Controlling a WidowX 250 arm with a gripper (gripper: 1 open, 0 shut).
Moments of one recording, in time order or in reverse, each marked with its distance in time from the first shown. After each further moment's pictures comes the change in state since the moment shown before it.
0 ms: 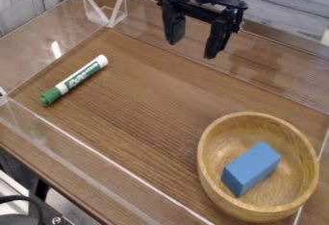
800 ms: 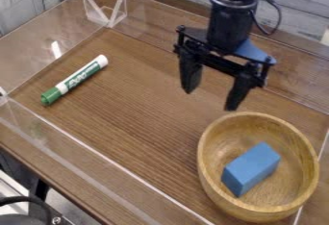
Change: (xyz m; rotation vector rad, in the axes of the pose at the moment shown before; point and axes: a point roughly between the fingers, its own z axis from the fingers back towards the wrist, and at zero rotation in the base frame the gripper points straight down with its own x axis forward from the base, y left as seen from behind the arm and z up) arm -0.044 -0.068 -0.023 0.002 0.045 -0.036
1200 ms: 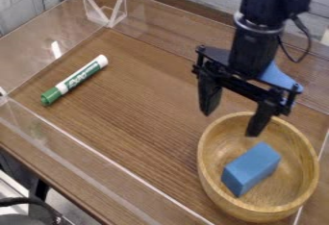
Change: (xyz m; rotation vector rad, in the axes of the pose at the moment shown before) arm -0.012 -0.025 -0.007 0.000 -0.013 -0.033
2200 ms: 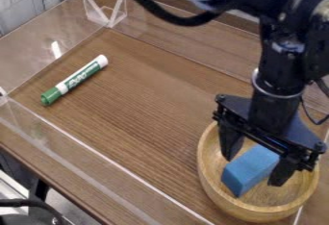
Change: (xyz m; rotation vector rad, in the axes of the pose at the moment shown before) arm -0.010 -0.034 -0.031 -0.045 -0.112 -0.045
